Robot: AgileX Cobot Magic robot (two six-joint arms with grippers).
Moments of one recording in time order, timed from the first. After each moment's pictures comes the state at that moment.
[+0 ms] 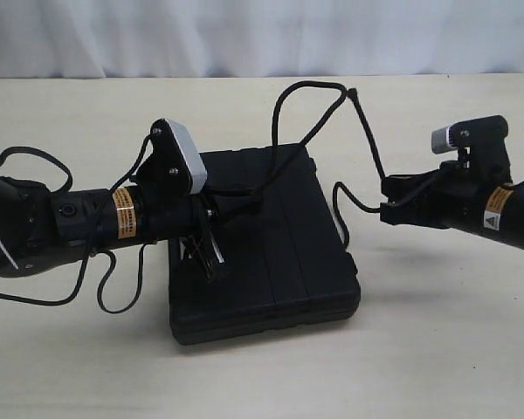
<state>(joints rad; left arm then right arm) -0.34 1.89 -0.65 0.71 -0.86 -0.11 0.02 1.71 -0.54 -0.77 -0.65 0.60</state>
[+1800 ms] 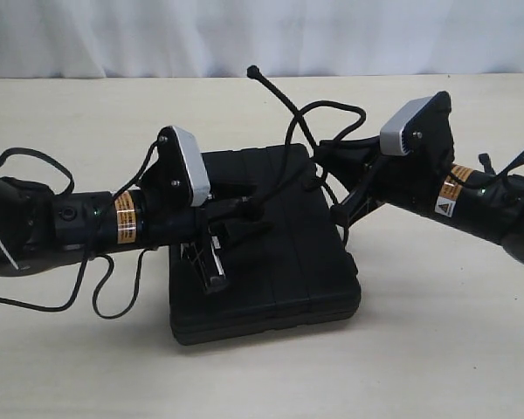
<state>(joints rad) -0.34 1.89 -0.65 0.78 -0.90 -0.08 0.15 1.79 -0.61 -0.77 -0.99 0.34</state>
